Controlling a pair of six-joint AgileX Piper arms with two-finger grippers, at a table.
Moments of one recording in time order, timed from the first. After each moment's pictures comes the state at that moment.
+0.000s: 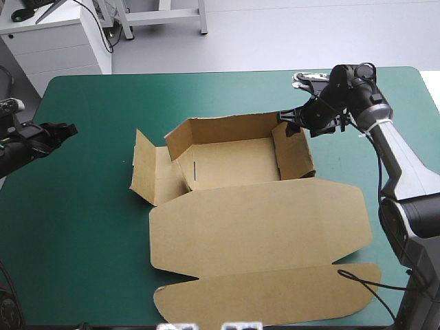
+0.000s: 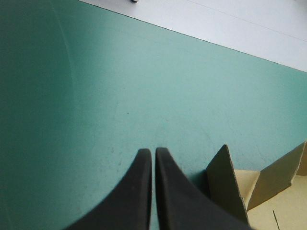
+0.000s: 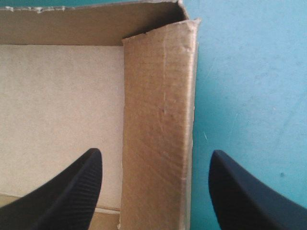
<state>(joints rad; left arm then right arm) 0.45 1.36 -1.10 -0.97 0.66 0.78 0.20 1.92 -1.87 0.21 1.22 0.04</state>
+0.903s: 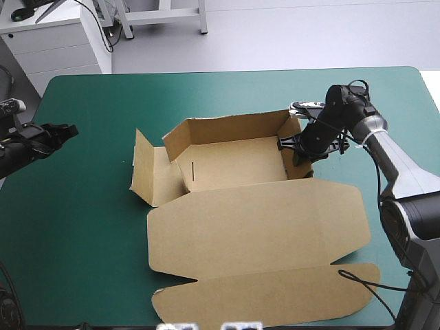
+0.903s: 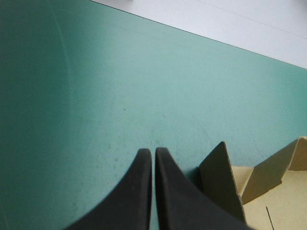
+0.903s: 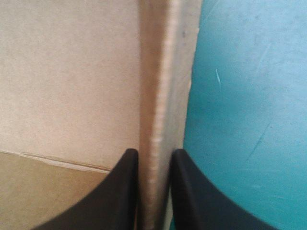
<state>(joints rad) 0.45 1.36 -1.09 -0.97 0.68 0.78 0.20 1.91 -1.67 0.25 1.23 -0.06</state>
